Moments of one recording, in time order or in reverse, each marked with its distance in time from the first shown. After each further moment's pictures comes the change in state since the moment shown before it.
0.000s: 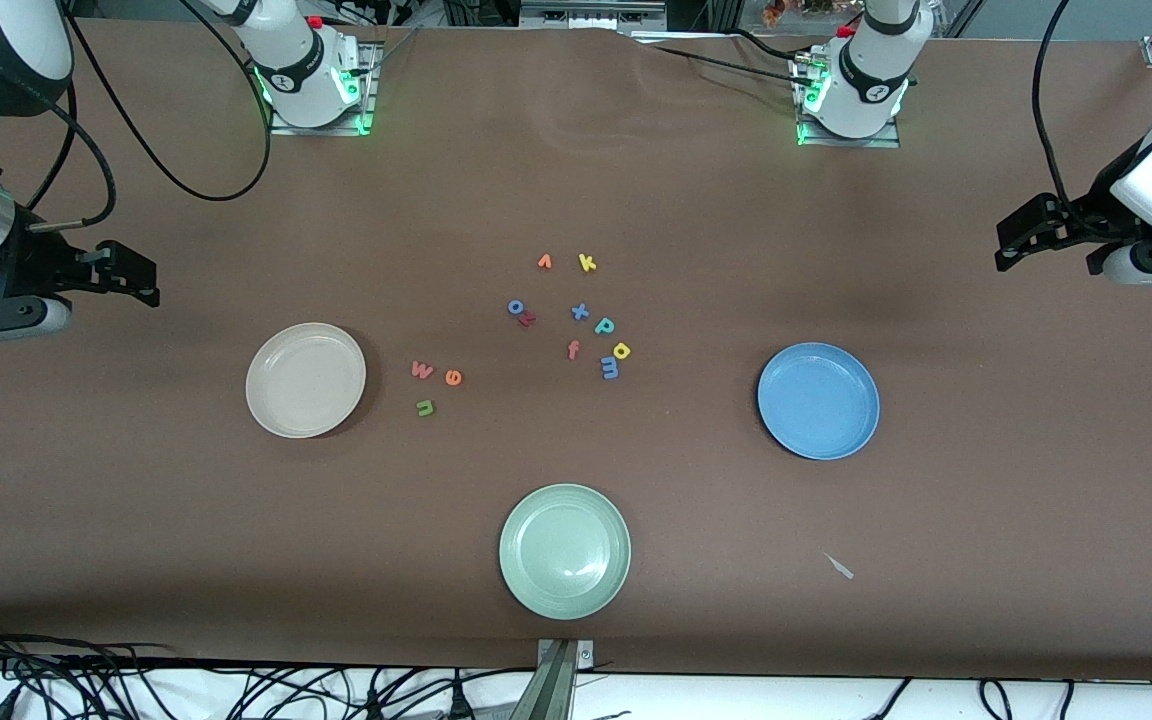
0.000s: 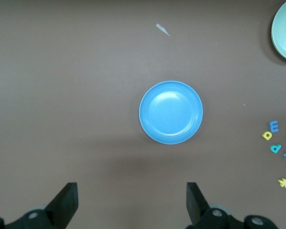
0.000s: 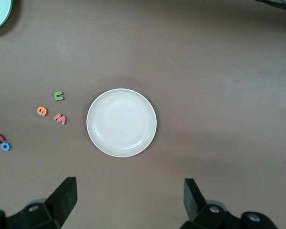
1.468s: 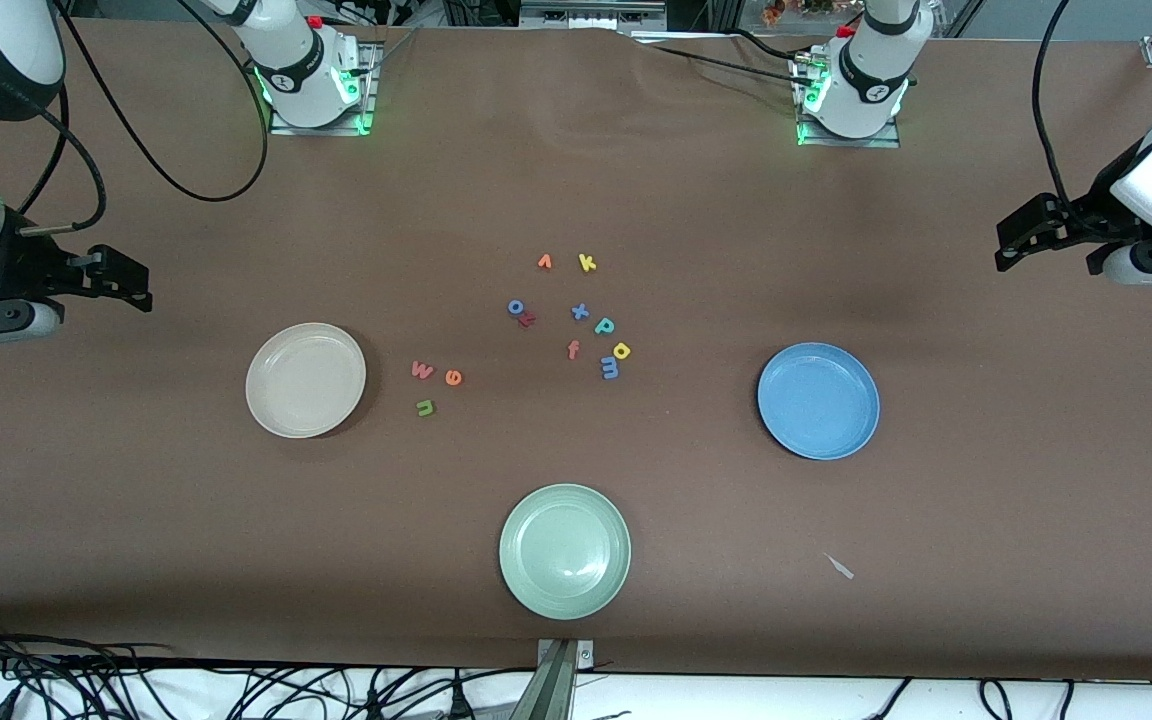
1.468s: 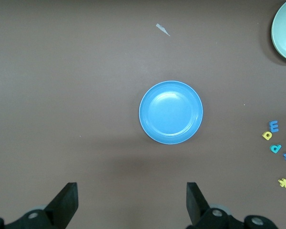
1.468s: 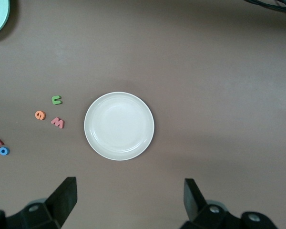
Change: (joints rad) left arm 0.000 0.000 0.000 0.000 0.000 0.000 0.000; right arm -0.009 0.003 -0.003 0.000 0.004 0.016 -0.002
